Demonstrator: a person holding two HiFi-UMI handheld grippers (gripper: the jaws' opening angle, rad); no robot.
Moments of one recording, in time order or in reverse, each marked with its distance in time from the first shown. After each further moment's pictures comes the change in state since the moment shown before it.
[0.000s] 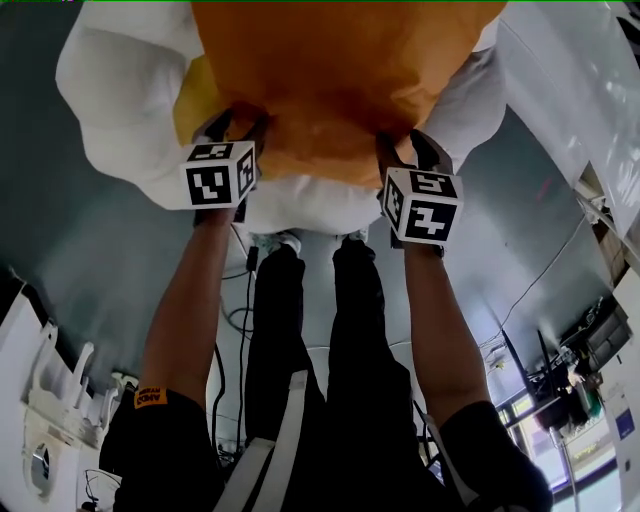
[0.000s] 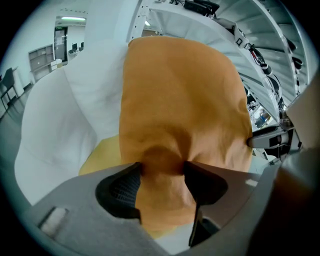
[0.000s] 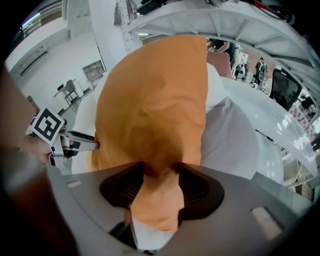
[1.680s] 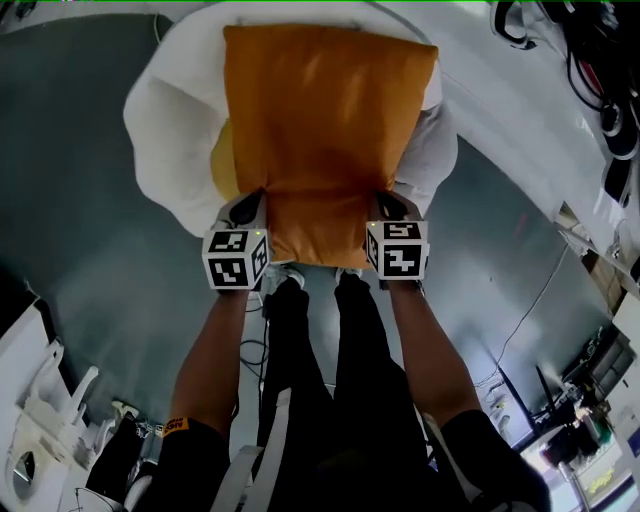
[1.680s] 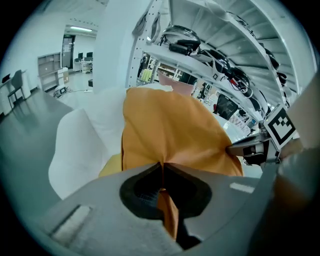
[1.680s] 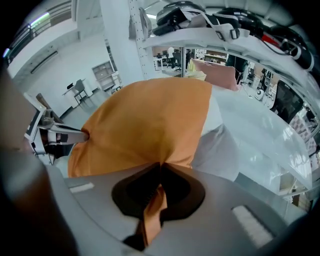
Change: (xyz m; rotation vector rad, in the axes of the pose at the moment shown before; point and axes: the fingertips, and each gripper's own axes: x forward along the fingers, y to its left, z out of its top) left arm -0.177 -0.053 0.043 -0.023 -0.141 -0.004; right arm -0.115 0.048 0.042 -0.076 -0.017 0.048
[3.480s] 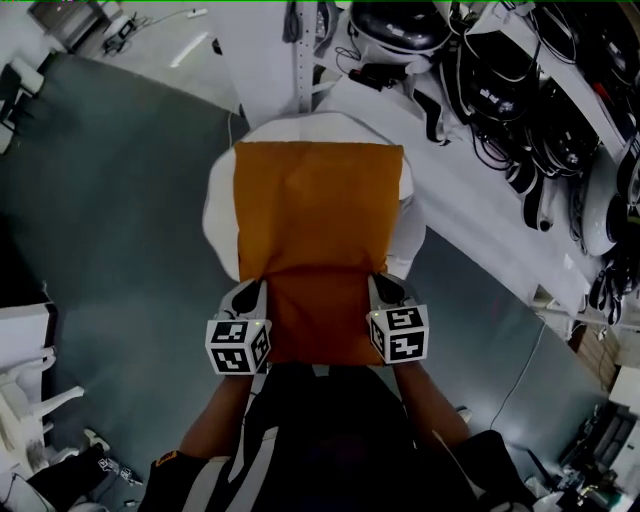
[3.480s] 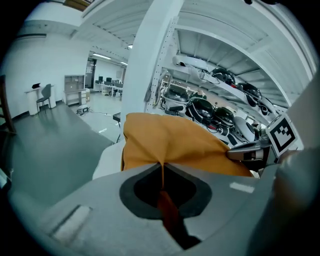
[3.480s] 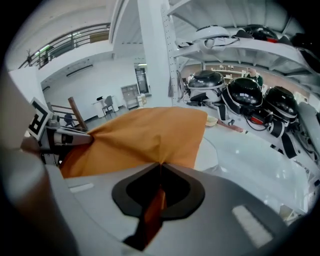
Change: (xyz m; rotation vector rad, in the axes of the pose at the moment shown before) left arm -0.338 -0.085 0.048 -0.075 -0.280 0.116; right arm -0.310 0.109 0.054 -0.169 -0.266 0.133
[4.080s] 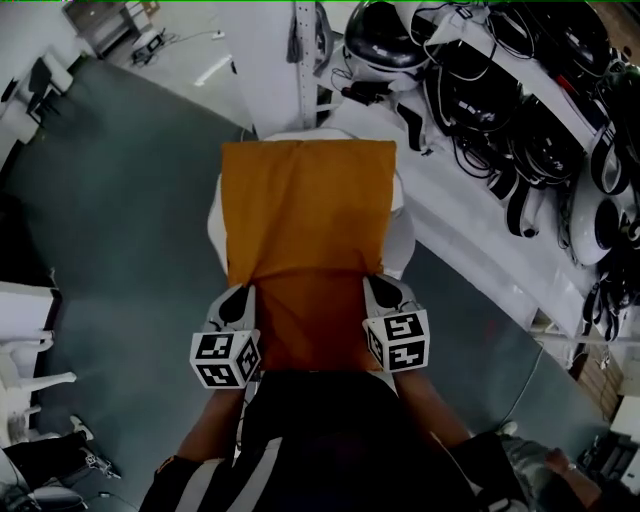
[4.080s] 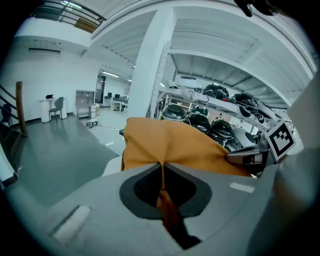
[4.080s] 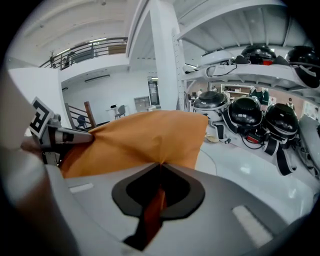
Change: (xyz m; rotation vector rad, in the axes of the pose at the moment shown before) left arm -0.091 -0.075 0.014 -0.009 -0.187 0.095; right arm -0.097 -0.009 0.013 -0.109 -0.156 0.089
